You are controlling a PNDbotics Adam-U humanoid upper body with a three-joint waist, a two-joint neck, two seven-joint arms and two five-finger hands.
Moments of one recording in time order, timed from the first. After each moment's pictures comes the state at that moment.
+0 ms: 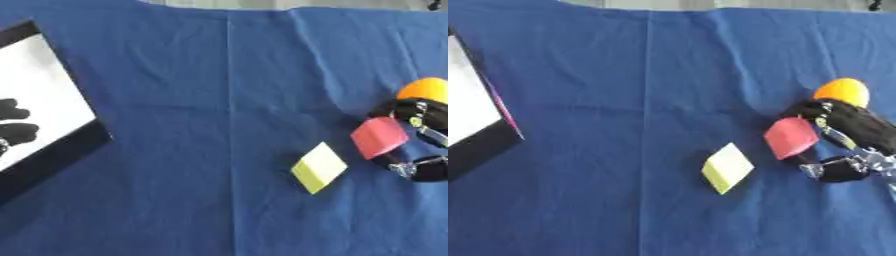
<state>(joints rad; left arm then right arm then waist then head) -0.26 0.48 -0.25 -1.98 0.26 0.12 0.26 0.17 -1.06 -0.04 -1.99 0.53 -0.04 0.01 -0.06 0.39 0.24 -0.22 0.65</state>
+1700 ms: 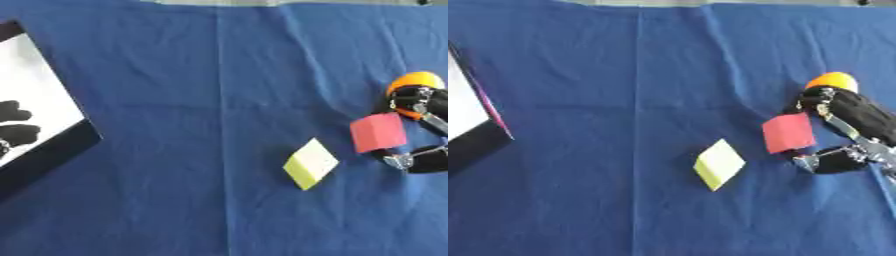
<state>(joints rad) -0.25 0.48 -0.26 -1.99 0.26 0.12 0.26 0.14 -1.09 -0.04 -1.99 0.41 -0.12 -0.12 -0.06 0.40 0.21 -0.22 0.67</state>
